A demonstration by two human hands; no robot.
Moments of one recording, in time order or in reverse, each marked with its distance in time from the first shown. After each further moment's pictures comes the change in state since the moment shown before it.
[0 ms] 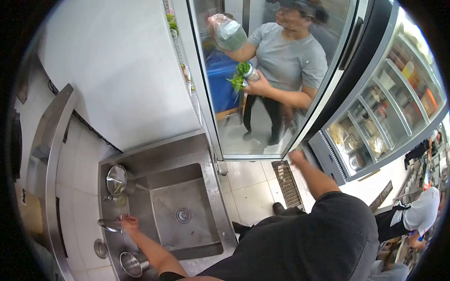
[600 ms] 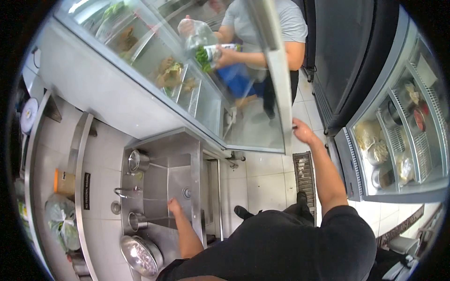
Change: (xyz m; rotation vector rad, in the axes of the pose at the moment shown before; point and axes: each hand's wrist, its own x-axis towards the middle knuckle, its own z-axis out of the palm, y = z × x) left_hand -0.276 -0.304 0.065 0.958 0.176 0.634; right_hand 0.070 -0.033 -0.194 0.374 -0.338 -0.762
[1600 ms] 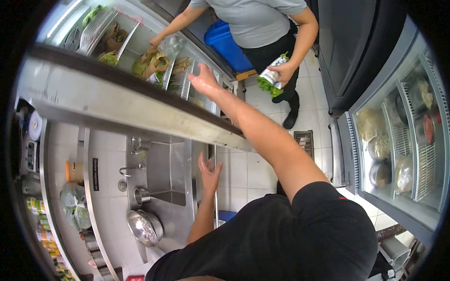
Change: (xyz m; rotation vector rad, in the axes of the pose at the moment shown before) left_hand -0.320 0.251 0.169 0.191 -0.585 0.292; right_hand 0.150 -0.256 0.088 0.468 0.125 -0.011
